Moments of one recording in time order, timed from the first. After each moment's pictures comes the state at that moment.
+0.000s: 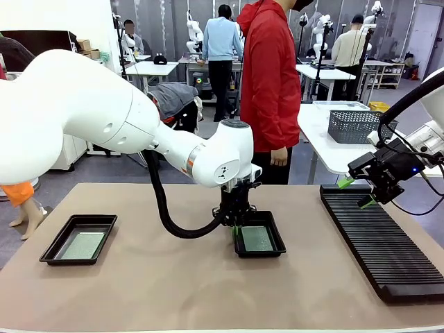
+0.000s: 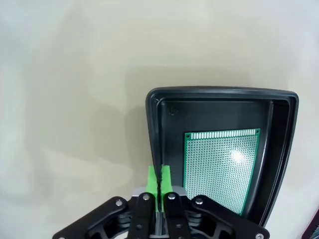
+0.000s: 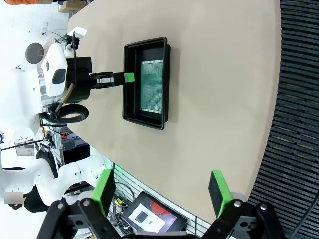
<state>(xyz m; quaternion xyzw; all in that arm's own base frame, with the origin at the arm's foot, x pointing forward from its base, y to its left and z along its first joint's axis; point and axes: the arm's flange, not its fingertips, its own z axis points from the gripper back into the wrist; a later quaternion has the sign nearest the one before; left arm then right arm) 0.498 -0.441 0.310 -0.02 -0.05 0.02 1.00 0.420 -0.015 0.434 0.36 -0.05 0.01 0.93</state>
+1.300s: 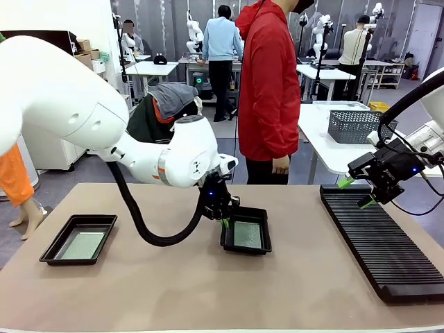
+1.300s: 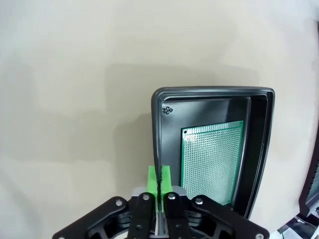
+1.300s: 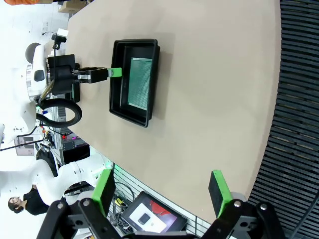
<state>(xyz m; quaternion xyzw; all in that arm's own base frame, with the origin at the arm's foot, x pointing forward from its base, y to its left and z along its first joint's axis) 0.509 -0.371 0.322 -0.14 -0.06 -0.04 0.99 0.420 -0.015 0.434 0.36 -0.05 0.01 0.93</state>
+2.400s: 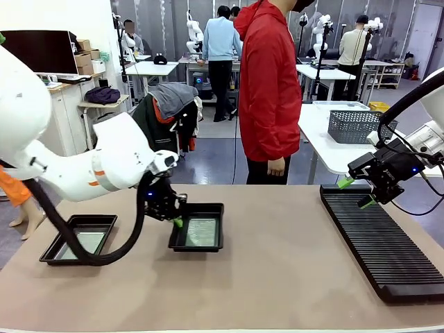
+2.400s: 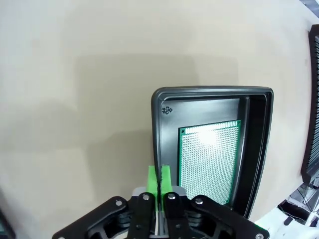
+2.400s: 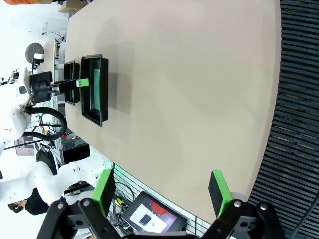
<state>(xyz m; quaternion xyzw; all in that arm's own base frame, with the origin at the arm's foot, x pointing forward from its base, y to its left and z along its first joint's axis) 0.468 -0.213 0.343 -0.18 -0.07 -0.02 0.98 0.420 -0.014 0.434 0.36 -0.05 0.01 0.93</state>
